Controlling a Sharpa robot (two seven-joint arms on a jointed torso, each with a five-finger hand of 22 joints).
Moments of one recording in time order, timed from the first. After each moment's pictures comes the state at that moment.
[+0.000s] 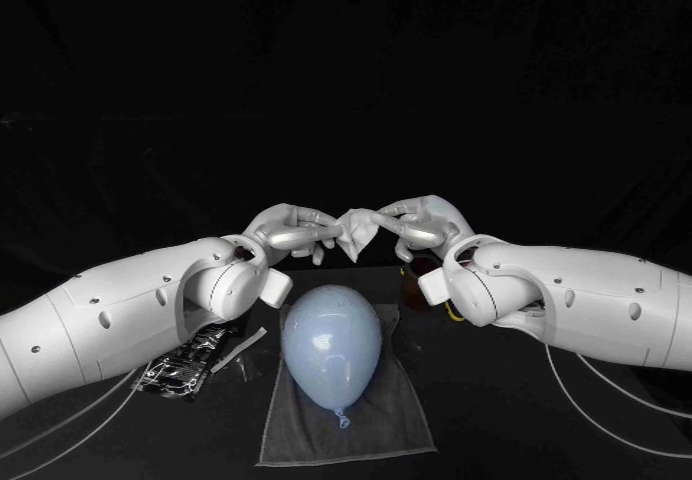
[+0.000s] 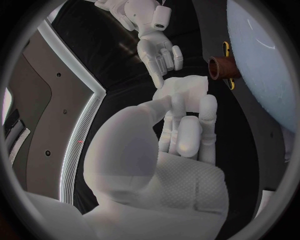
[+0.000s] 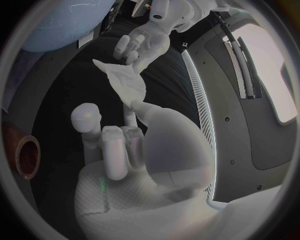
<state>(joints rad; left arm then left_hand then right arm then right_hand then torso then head) 1.30 -0.63 -0.01 1.35 -0.28 -0.23 0.12 1.38 -0.10 0.63 -0.01 0.05 0.97 0.11 0.43 0.49 1.15 0.03 0.68 0.48 1.36 -0.02 1.39 1.10 0.16 0.95 0.09 1.14 0.73 1.36 -0.79 -0.16 1.55 -0.29 -0.60 0.24 1.29 0.01 0.52 0.11 0.05 1.04 0.09 0.36 0.35 1.47 0.01 1.56 1.31 1.47 -0.05 1.55 1.31 0.11 1.20 0.06 1.06 1.16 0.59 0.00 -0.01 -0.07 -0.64</state>
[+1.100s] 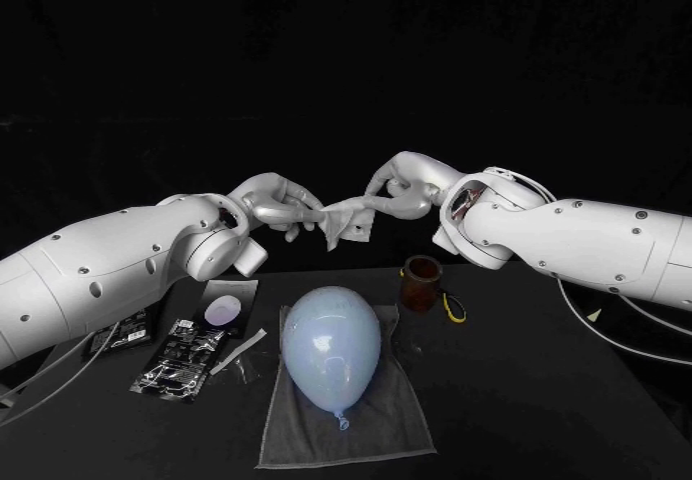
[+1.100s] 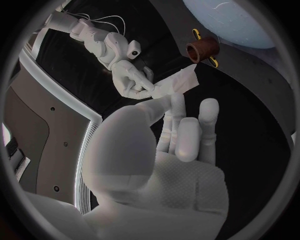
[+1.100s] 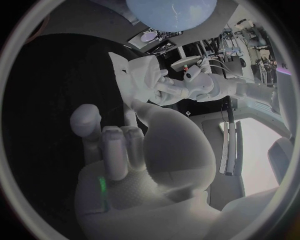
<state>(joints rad) 1.41 -0.61 -0.02 1.23 -0.56 -0.11 0.02 1.35 -0.13 0.68 -0.03 0.05 0.98 0.11 0.44 0.49 1.16 0.03 0.68 0.48 1.39 -0.03 1.42 1.15 0.15 0.99 0.08 1.20 0.81 1.51 -0.72 -0.16 1.41 -1.16 -0.40 -0.01 1.29 0.00 0.52 0.10 0.05 1.04 0.09 0.36 0.35 1.47 0.00 1.57 1.31 1.47 -0.05 1.56 1.31 0.11 1.22 0.06 1.09 1.19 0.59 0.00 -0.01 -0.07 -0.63</state>
